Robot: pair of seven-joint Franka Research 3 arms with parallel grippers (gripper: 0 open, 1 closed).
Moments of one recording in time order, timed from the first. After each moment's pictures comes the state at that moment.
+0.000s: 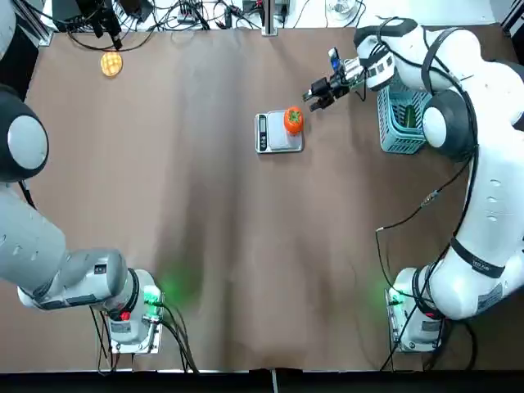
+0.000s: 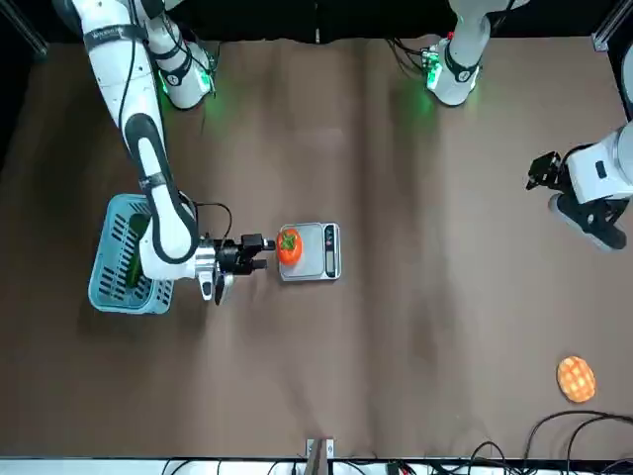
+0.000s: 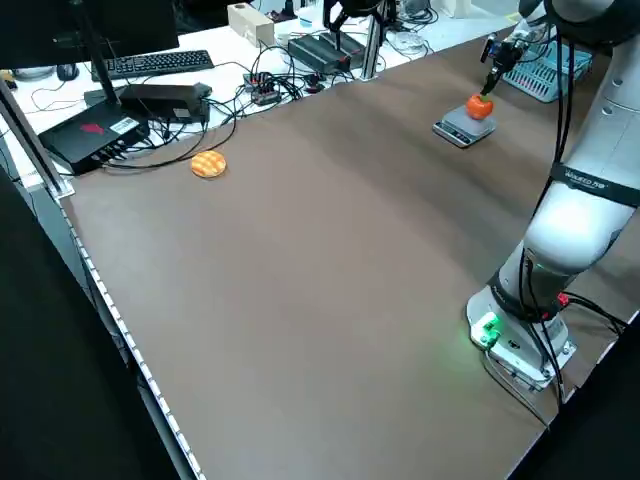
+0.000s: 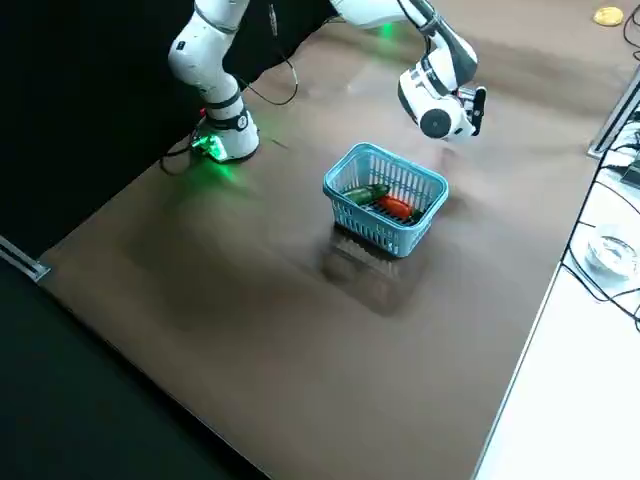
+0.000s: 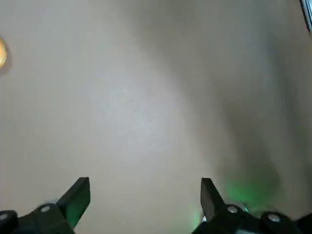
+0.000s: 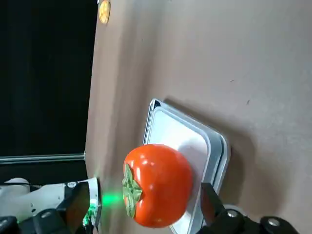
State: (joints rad) left arm 0.08 0.15 -0.12 -1.52 0.03 1.48 0.51; right arm 0.37 0.66 -0.10 -1.80 1.39 1.95 -0.95
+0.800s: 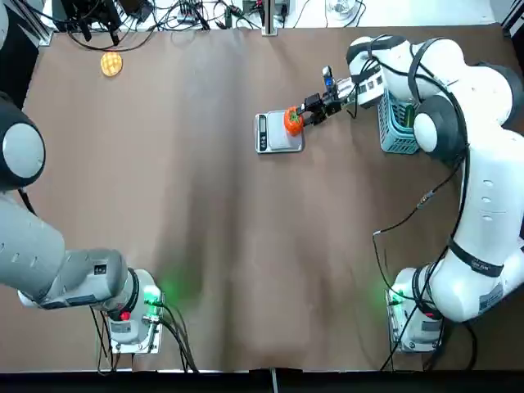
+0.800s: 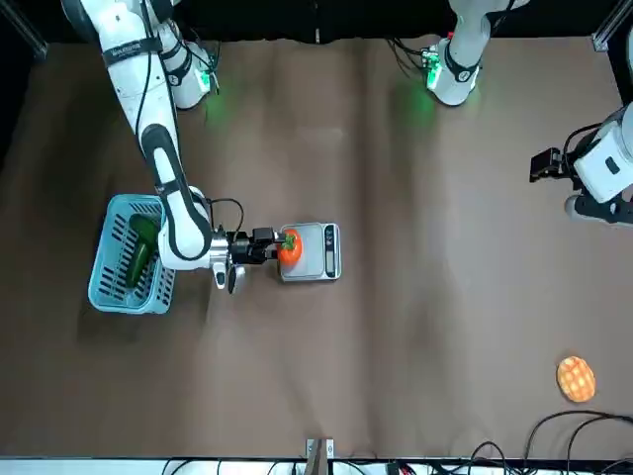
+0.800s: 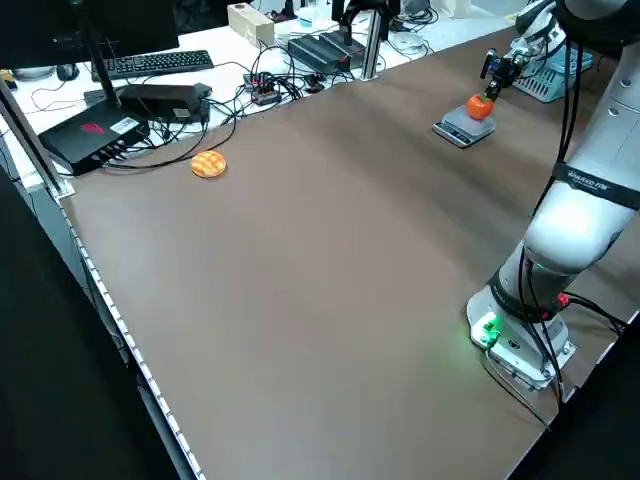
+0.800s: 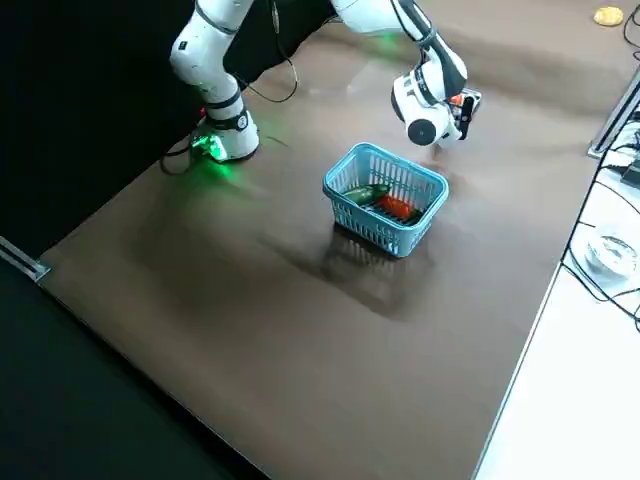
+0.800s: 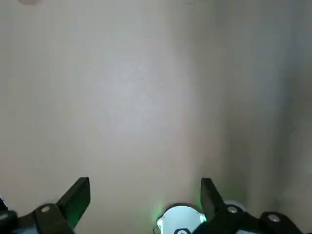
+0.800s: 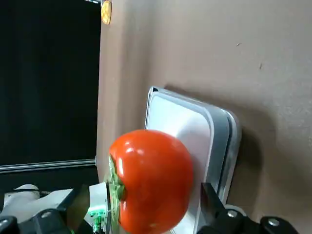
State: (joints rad) left arm 0.07 0.11 -0.13 -1.52 0.05 1.41 0.13; right arm 0.42 0.69 -0.10 -1.86 1.53 1.95 -1.01
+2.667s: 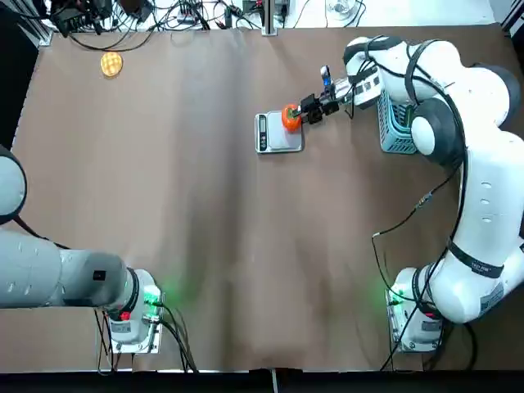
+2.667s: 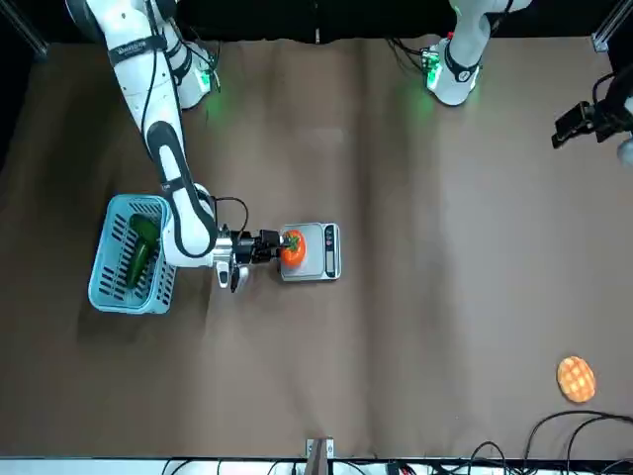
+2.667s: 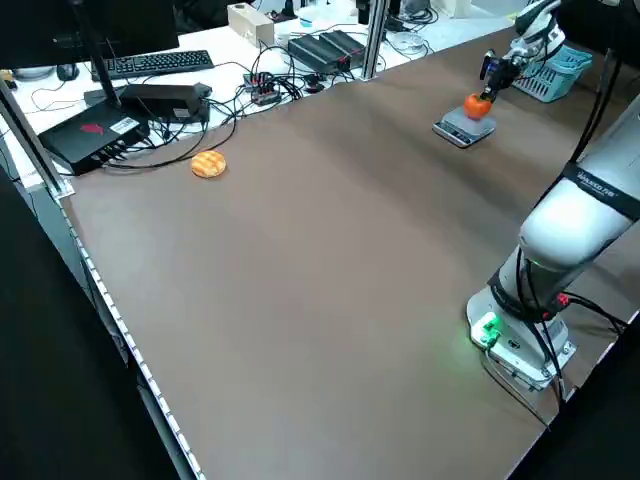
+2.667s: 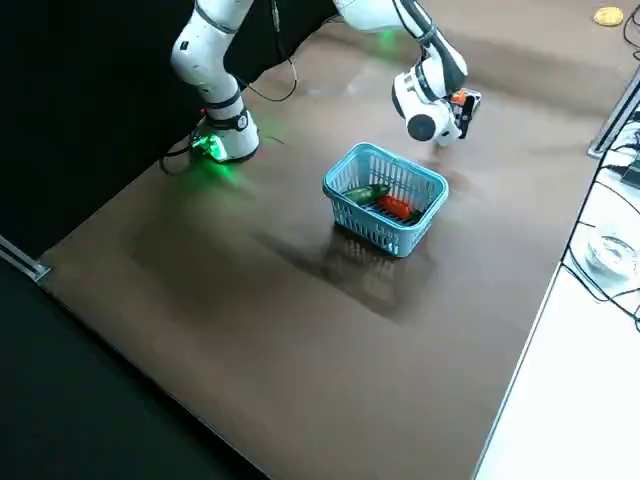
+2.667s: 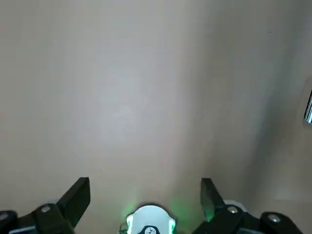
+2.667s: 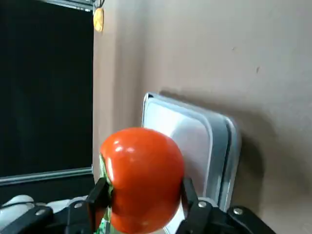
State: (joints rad) left arm -0.03 -0.08 0.03 -1.60 0.01 1.41 -0.08; right arm 0.46 0.69 -0.12 -1.85 1.55 1.99 -0.96
